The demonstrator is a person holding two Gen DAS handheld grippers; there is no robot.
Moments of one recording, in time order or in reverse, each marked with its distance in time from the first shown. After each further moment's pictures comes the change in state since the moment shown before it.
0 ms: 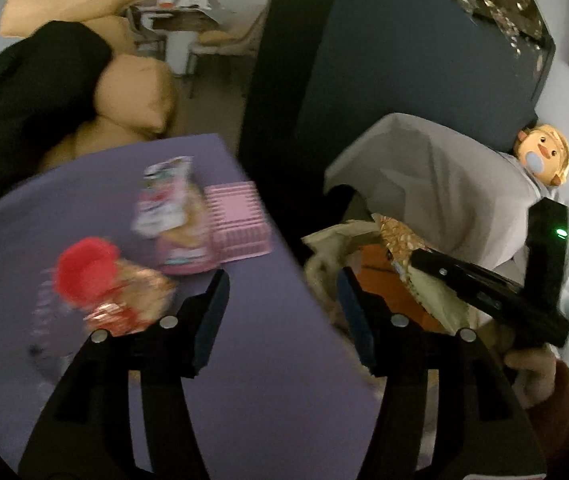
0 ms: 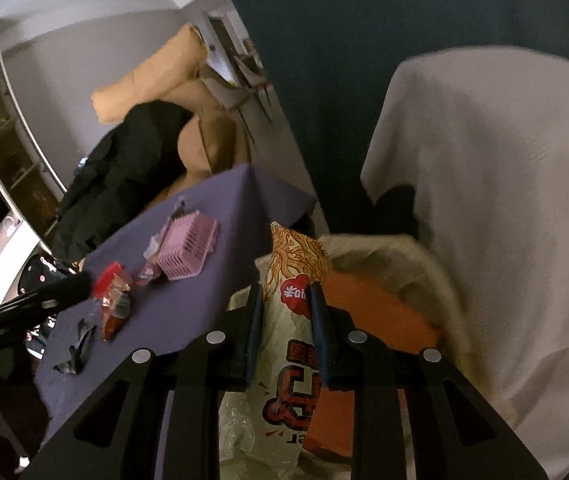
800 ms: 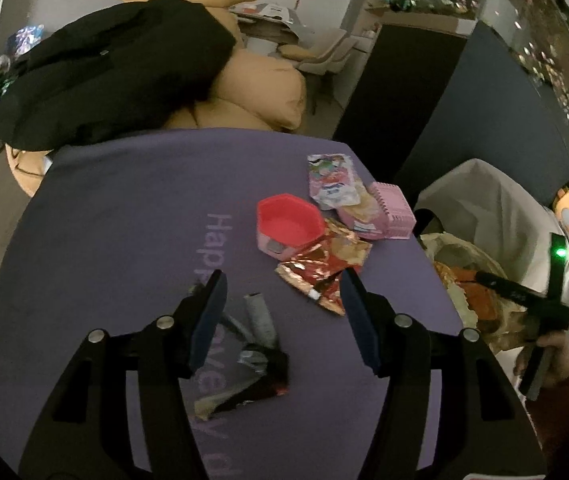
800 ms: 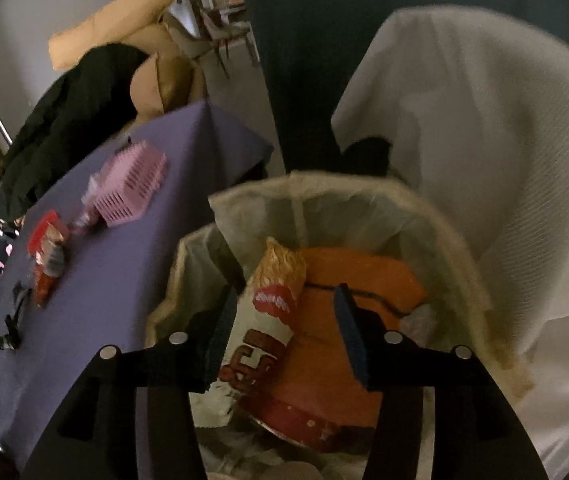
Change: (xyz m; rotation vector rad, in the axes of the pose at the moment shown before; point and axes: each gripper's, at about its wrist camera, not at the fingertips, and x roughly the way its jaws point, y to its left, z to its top) left arm -0.073 0.139 -0.059 -0.206 -0.081 0.127; right arm 0.010 0.014 -0.019 -0.044 0.080 -0.201
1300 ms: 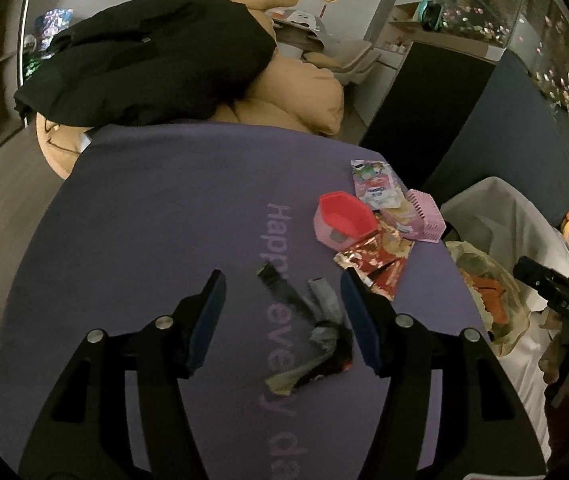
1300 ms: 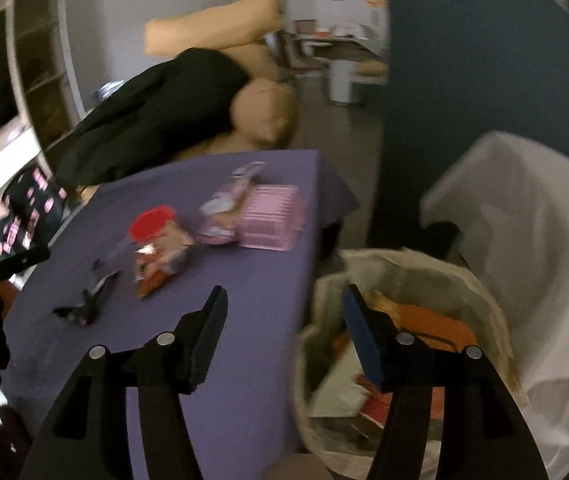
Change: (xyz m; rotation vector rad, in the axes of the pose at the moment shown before) left arm -0.022 0.053 -0.020 -0.074 -0.020 0.031; right arm -0.053 0.114 0.003 -0.309 -0.093 0.133
